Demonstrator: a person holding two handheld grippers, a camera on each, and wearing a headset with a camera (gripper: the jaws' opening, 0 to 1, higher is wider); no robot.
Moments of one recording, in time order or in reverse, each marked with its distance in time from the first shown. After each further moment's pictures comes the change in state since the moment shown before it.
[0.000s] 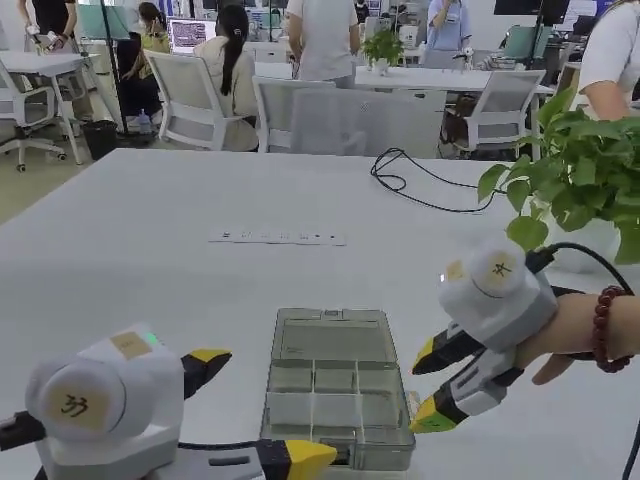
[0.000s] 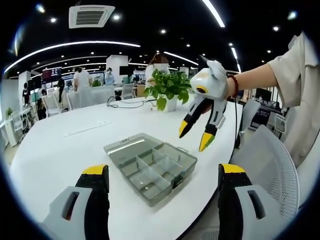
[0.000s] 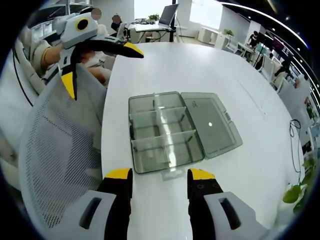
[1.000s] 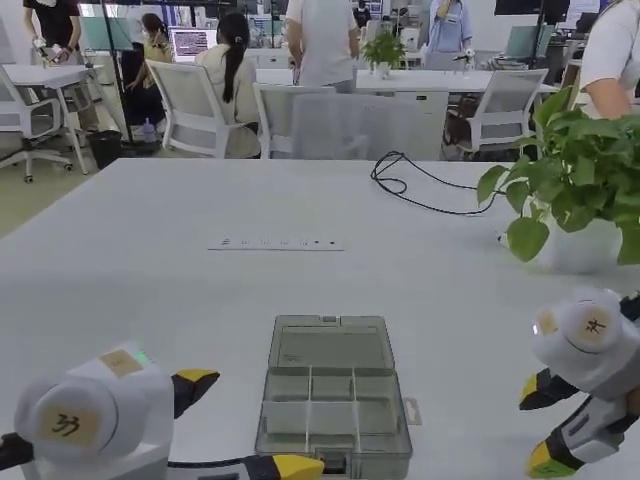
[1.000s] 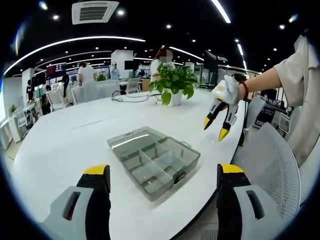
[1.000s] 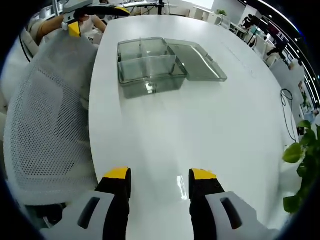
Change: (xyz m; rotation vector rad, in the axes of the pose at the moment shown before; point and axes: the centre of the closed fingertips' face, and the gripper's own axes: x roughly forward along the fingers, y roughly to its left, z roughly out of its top) left arm -0.003 0.001 -0.010 -0.016 0.045 0.044; right arm -0.028 -0.014 -0.128 0.047 0.207 -0.072
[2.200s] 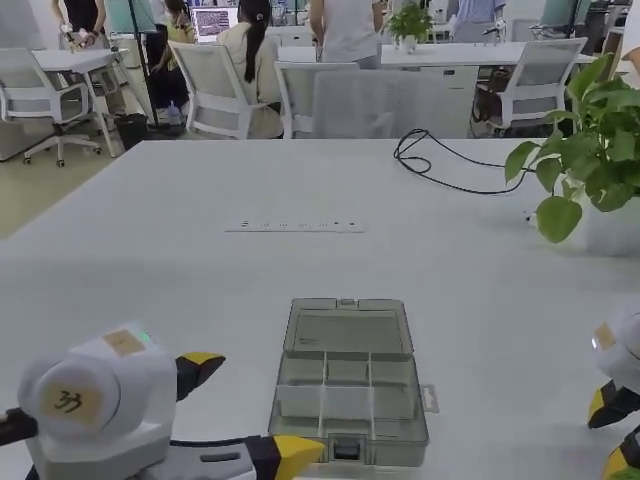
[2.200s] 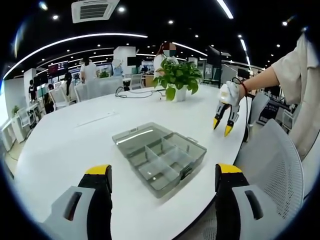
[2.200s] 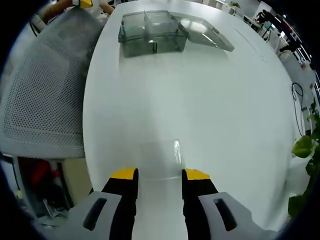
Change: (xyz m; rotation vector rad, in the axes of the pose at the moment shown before) left arm 0.004 0.012 -0.003 0.010 0.043 0.036; right arm 0.012 -0.016 -0.060 -0.057 0.108 0.093
